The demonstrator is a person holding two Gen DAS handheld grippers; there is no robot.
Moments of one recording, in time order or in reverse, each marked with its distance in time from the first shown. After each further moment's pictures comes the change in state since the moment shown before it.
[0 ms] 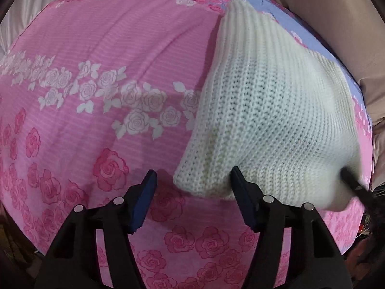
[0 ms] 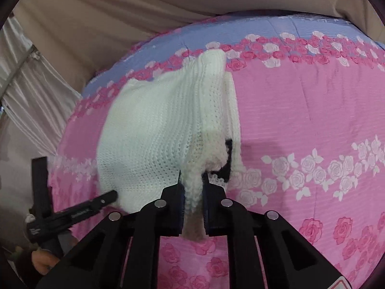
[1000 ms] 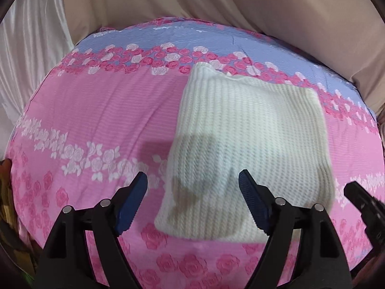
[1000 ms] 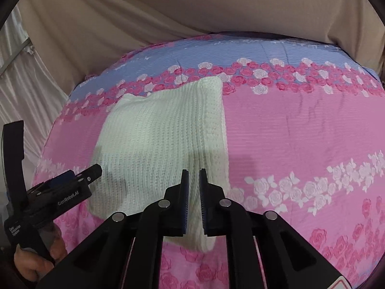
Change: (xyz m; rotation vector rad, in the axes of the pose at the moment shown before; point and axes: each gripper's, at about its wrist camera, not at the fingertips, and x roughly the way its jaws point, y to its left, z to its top) left arm -0.066 -0.069 0.001 0.167 -0.253 0.121; right arm -0.040 0.018 0.012 -0.041 -0.101 -0.110
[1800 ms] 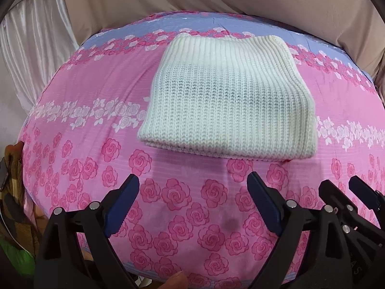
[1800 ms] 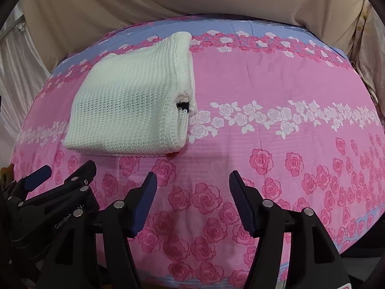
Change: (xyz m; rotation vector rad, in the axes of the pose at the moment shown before) left arm -0.025 -0.034 -0.093 0.082 0.004 0.069; right arm -0.025 -0.005 -0.099 0.011 0.047 -0.171
